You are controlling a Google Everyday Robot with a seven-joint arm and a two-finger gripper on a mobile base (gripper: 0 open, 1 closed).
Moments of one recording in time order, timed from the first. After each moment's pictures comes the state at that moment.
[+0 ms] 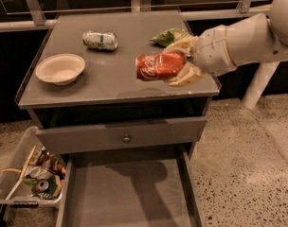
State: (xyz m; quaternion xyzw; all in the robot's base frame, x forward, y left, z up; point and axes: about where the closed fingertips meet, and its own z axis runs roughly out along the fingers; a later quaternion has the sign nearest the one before) arm 0.552 -0.091 0.933 -0.70 0.54 0.06 0.46
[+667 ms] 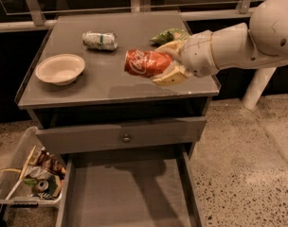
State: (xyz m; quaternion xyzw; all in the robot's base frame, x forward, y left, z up) arm 0.574 -0.056 0.923 -0.63 0.59 0.15 0.48
